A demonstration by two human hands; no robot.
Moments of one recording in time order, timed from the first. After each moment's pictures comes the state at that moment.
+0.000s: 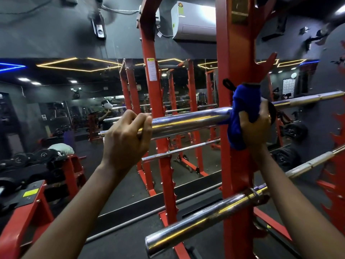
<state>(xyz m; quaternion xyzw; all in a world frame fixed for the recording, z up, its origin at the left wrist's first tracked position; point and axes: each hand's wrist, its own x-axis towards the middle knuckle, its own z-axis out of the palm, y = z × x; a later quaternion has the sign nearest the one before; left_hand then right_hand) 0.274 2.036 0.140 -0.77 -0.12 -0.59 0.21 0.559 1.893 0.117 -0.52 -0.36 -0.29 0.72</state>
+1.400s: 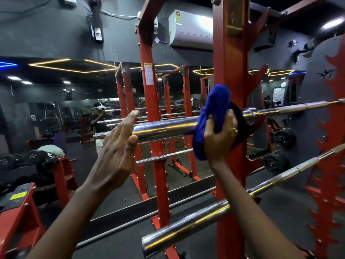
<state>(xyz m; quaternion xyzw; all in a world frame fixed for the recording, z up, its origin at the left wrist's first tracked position) 0.237 2.036 0.116 -0.84 -0.09 -0.53 -0.04 0.505 1.958 0.104 -0.49 -0.31 -0.34 0.74</state>
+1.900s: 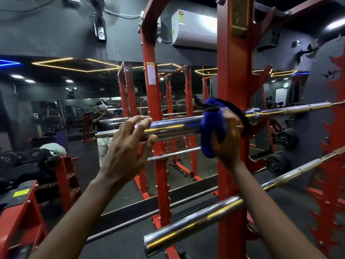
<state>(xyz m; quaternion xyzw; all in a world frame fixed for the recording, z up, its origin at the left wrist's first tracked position) 0.254 2.045 0.116 -0.82 -0.08 -0.55 0.13 0.556 1.951 0.087 -0.47 -0.48 -0.46 0.58</state>
